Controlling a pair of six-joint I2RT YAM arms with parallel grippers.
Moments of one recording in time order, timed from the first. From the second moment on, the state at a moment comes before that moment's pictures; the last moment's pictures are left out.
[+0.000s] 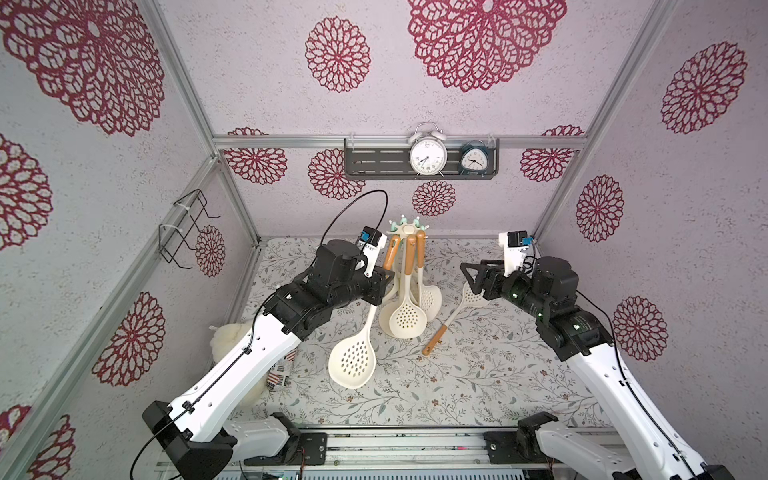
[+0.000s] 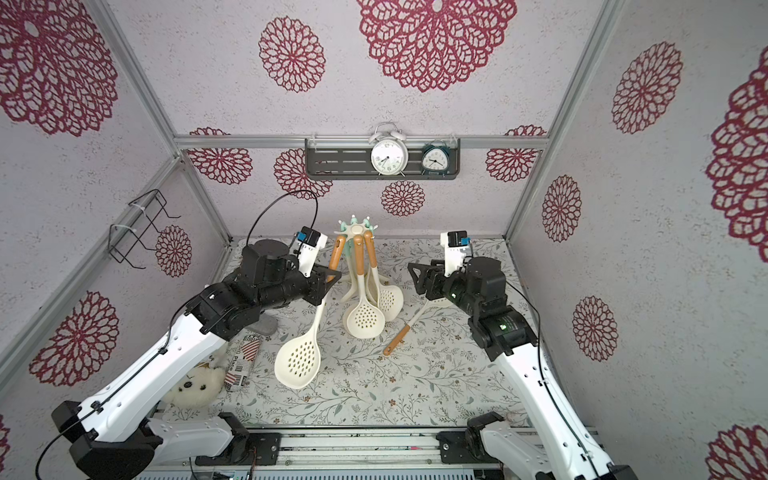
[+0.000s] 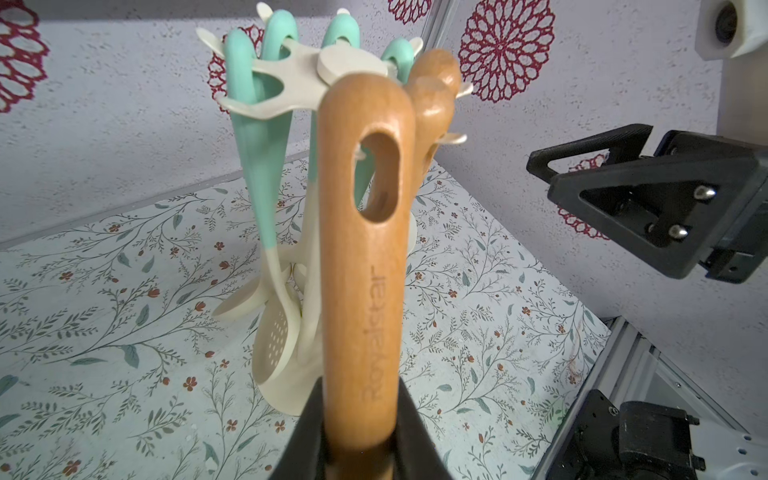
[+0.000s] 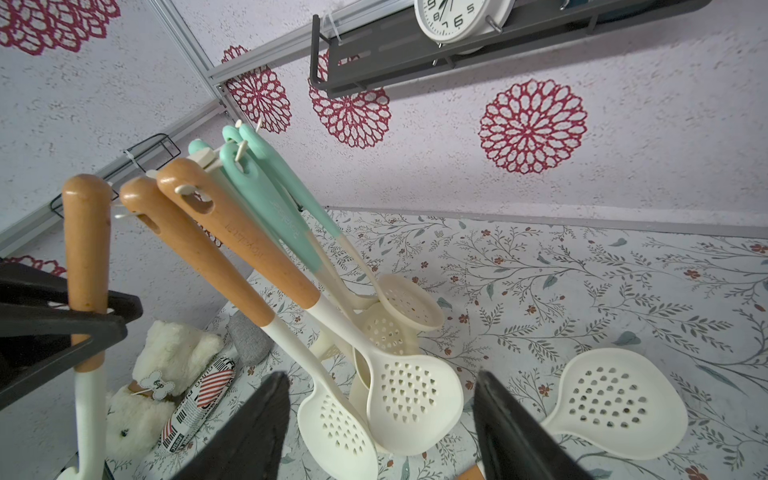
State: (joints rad) left arm -0.69 1.28 1.45 -0.64 0.07 -0.21; right arm 0.35 0.98 1.09 -0.36 -0.26 0.31
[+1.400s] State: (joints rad) left arm -0.67 1.38 1.32 -0.37 0.07 -0.17; right arm 0.34 0.93 1.00 -0.35 -0.25 0.33
